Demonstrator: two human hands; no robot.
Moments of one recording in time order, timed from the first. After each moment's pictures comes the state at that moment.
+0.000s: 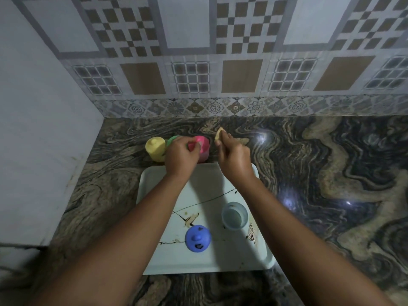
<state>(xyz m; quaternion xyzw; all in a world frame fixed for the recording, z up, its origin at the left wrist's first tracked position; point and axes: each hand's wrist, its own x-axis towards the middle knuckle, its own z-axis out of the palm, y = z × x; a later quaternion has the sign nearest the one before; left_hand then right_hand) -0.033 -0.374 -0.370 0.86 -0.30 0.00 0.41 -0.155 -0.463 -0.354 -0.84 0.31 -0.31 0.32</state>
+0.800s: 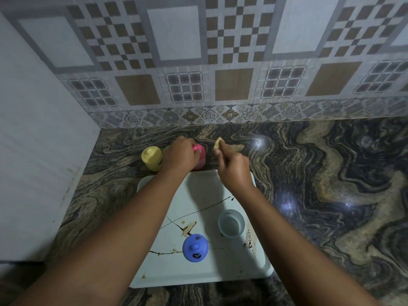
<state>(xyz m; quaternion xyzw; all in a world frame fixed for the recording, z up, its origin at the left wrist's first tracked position) -0.013 -0.399 -0.350 0.91 -0.39 -0.03 0.14 -0.168 -0.462 -0.347 -0.80 0.34 -0.31 0.39</state>
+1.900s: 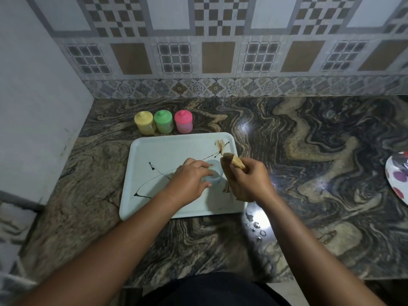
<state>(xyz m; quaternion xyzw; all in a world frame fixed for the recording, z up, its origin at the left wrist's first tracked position) -0.178 -0.271 -0.375 0.78 -0.59 -0.11 0.20 -0.337 -0.400 -0.353 -0.75 0.44 -0.16 0.47</state>
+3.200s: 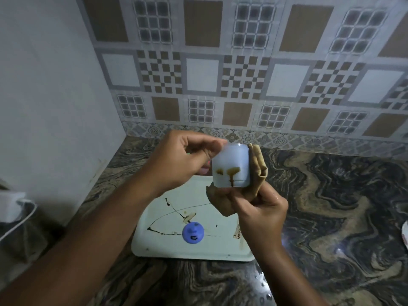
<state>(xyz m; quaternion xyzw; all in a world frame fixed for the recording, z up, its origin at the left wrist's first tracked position) -0.170 -0.236 -0.145 0.66 -0.45 -0.18 0.57 -0.322 -0.320 -0.230 -0.64 0.19 -0.49 0.55</state>
